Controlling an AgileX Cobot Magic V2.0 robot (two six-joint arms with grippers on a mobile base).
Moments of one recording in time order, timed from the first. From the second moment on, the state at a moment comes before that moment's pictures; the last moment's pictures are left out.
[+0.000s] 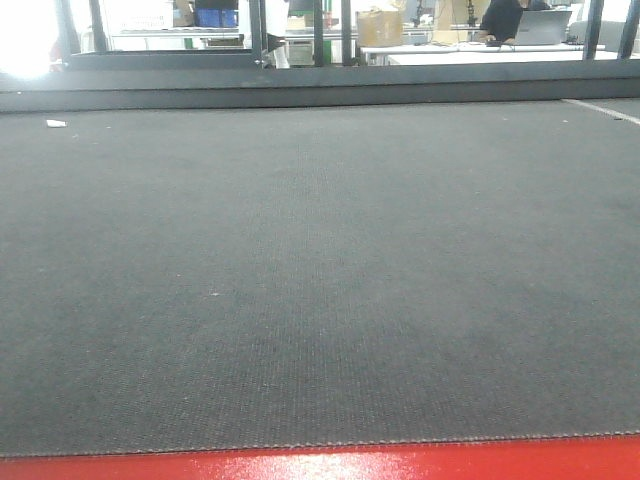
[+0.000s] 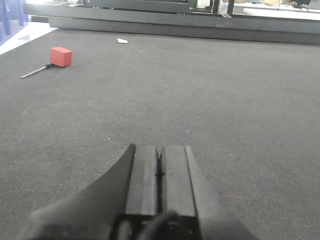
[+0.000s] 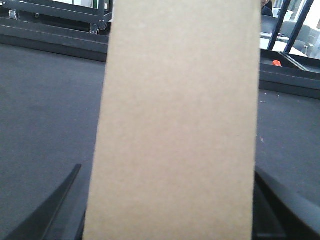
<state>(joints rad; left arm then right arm) 0.01 -0.01 0.03 -0.08 0.11 0.05 0.17 0.06 -0.72 -0.19 0.84 0.03</state>
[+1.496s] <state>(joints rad) 0.00 -0.01 0.03 -0.08 0.11 0.05 0.17 0.06 -0.72 -0.18 0.84 0.03</state>
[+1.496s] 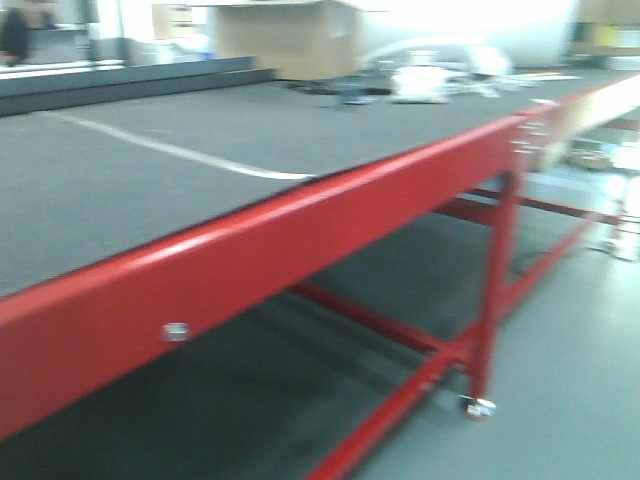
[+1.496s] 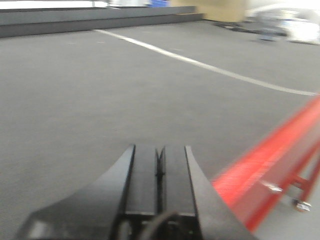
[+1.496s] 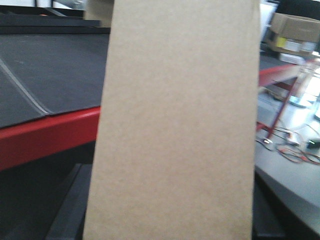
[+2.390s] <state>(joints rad) 0.01 -0.01 0.03 -0.08 0.11 0.05 0.17 0.06 -0.72 -0.18 0.84 0.03</state>
